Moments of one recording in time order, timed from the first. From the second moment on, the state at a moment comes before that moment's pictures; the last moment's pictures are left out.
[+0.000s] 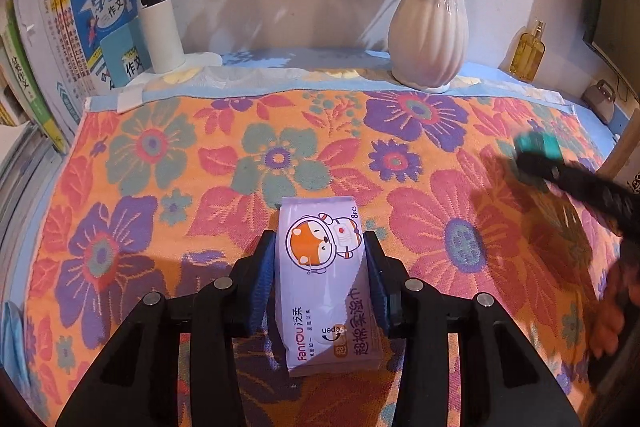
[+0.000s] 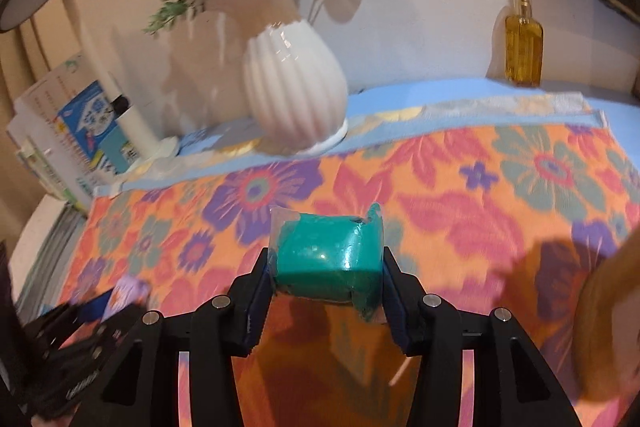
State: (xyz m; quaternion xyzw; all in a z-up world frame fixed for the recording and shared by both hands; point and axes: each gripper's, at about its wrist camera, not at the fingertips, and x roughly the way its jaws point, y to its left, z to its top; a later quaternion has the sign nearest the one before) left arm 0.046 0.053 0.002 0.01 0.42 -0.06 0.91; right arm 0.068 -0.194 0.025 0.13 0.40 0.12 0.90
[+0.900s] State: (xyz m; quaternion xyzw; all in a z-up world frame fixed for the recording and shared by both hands) left arm 0.006 0.051 0.023 -0.08 0.46 -0.10 0.88; right arm -0.038 -0.205 0.038 0.19 0.50 0.19 0.82
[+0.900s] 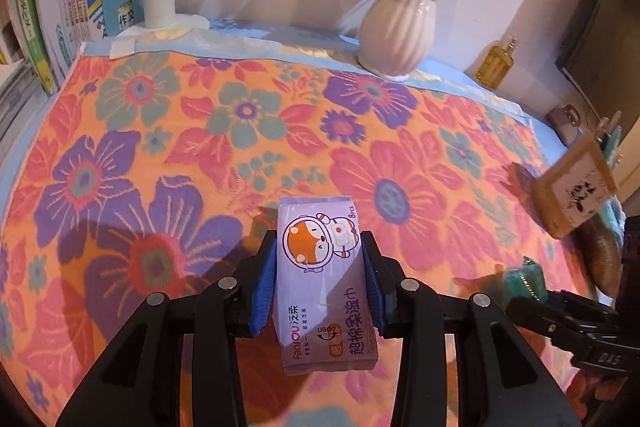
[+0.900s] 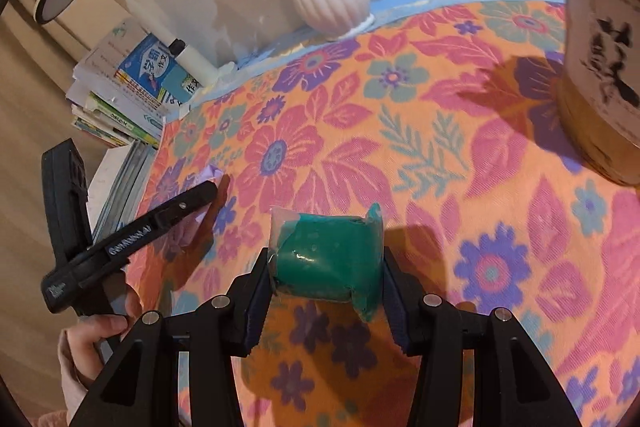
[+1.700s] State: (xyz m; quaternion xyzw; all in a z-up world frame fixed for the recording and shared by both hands) left arm -0.042 -0.082 0.074 0.03 0.51 -0.26 0.82; right arm -0.116 -0.309 0.118 0.22 0.49 0.21 0.82
